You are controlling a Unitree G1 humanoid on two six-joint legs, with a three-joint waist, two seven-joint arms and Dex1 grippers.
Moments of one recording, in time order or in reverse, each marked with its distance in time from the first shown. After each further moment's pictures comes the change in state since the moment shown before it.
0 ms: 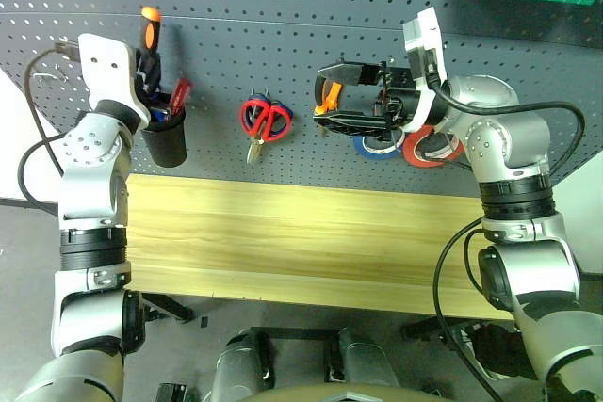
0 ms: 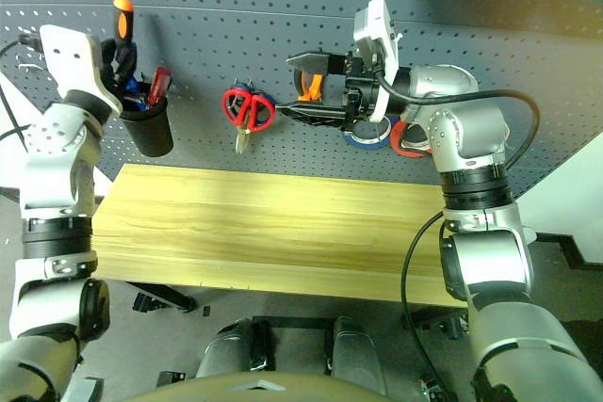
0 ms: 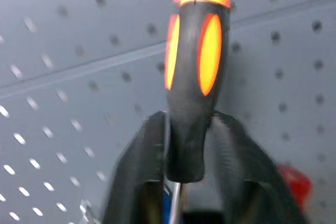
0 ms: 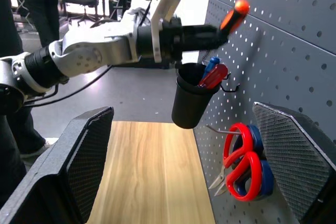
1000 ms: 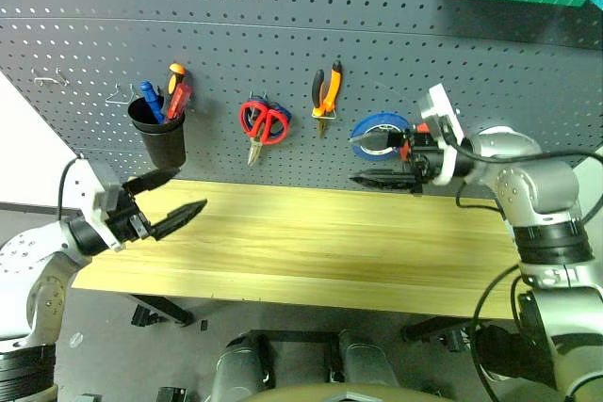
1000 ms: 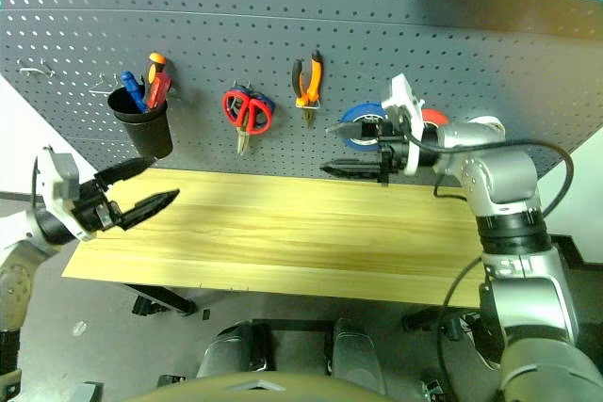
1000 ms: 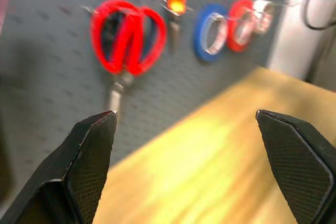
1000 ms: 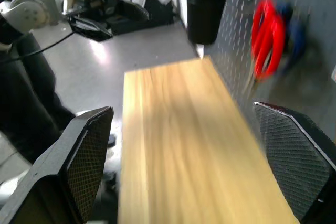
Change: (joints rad) left arm 0.646 0.184 0.118 -0.266 -0.457 -0.022 -0.895; right arm 0.327 -0.193 0.000 -0.107 0.037 0.130 0.083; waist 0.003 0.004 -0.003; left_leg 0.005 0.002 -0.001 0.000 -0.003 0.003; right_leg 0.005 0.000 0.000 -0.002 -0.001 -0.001
